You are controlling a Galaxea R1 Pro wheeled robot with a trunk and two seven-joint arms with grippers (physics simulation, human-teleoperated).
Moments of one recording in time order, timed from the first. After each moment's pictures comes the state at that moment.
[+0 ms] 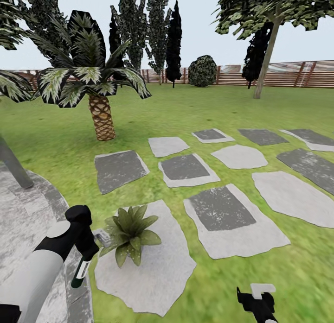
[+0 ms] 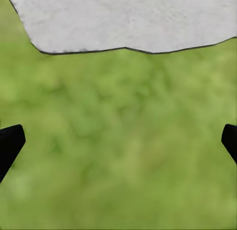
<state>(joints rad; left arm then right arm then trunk) -0.78 0.18 -0.10 -0.85 -1.37 0.87 -1.56 -0.50 -0.12 -0.17 -0.05 0.20 -0.43 -0.12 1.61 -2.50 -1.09</state>
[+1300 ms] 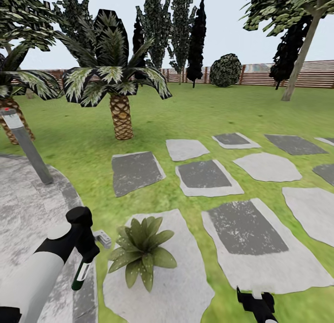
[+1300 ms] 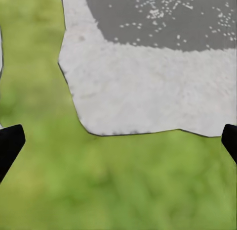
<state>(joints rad) -0.77 0.17 -0.10 -0.85 -1.37 0.88 -1.56 -0.50 -0.12 -0.17 -0.05 0.20 -0.43 -0.13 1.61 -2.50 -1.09</state>
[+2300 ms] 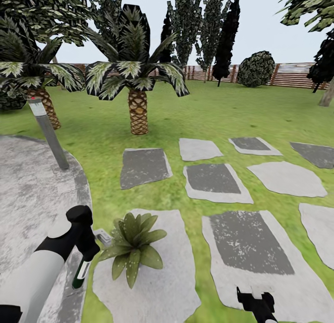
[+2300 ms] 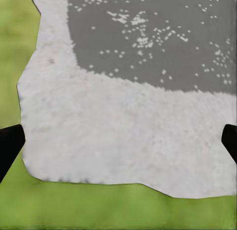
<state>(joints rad) -0.78 0.17 -0.11 -0.85 -1.38 0.88 -1.56 -0.50 -0.12 -0.17 -0.05 0.20 -0.43 -0.13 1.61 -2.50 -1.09</state>
